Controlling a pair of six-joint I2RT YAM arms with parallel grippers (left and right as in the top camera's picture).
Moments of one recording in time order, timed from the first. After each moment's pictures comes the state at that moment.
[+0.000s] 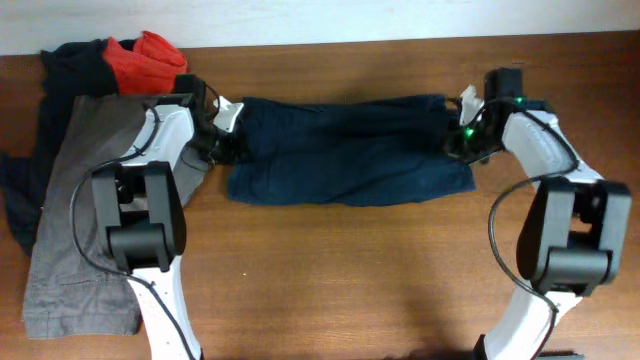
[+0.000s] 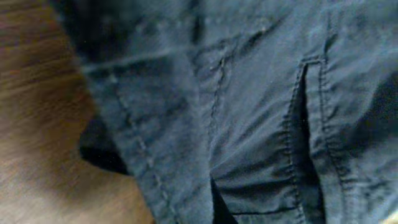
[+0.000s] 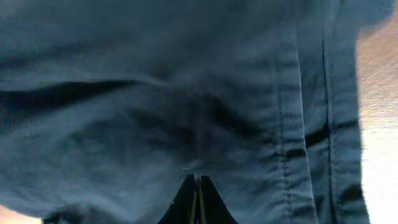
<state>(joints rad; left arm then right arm) 0.00 2.31 1.76 -0.92 0.54 0.22 -0.11 2.04 1.47 -0.76 -0.41 0.13</state>
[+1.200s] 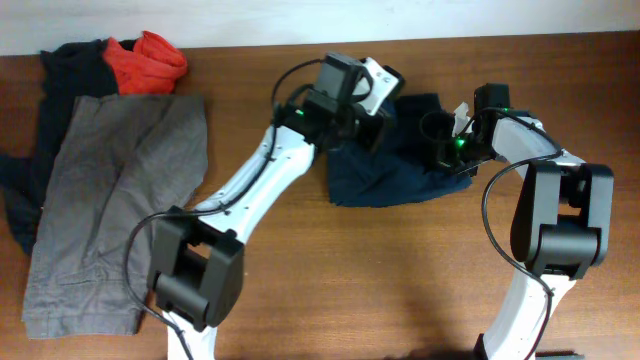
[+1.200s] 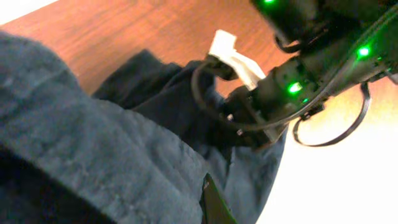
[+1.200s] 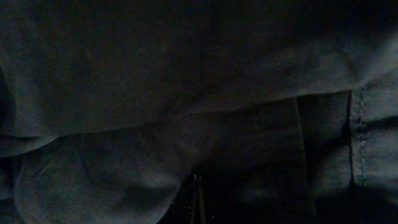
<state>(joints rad) -0.58 2.06 1.76 -0.42 0.43 0.04 -0.12 2.14 1.44 -0.70 -0.46 0.21</state>
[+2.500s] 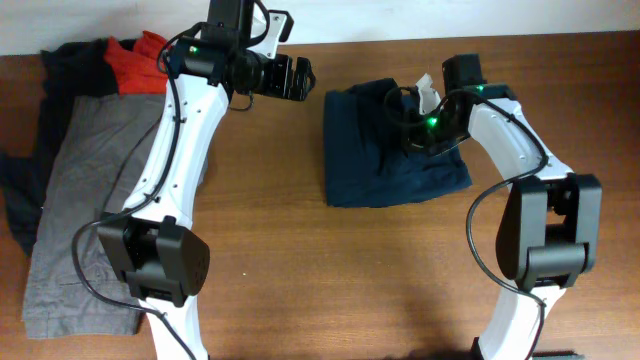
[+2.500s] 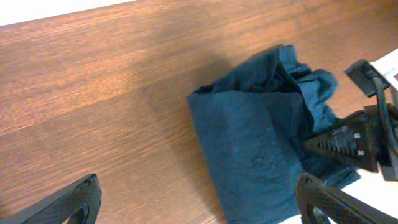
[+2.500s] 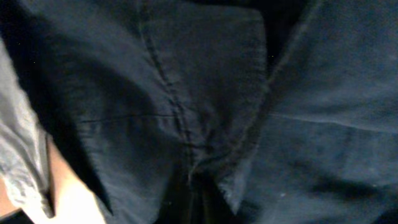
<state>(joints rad) -0.25 2.11 2.18 -1.01 0.32 -0.02 0.04 2.06 1.60 -0.83 -0.58 0.18</state>
